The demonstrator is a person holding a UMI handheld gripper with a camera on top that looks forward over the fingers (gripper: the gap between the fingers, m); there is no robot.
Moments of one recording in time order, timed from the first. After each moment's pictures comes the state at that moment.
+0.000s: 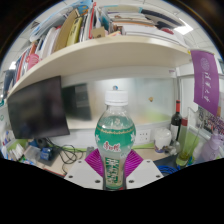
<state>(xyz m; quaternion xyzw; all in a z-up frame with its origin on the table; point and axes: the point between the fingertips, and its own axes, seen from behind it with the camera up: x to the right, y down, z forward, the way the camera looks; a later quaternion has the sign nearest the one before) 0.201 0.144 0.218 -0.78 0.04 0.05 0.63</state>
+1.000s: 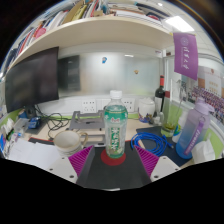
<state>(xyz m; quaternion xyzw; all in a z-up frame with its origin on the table) 0.238 0.056 0.088 -0.83 0.05 -0.02 0.56</state>
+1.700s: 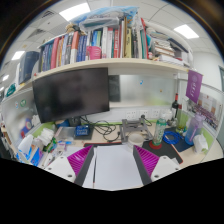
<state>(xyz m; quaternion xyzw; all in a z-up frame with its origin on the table) -0.024 -0.104 0.235 -0.83 0.03 0.02 0.56</state>
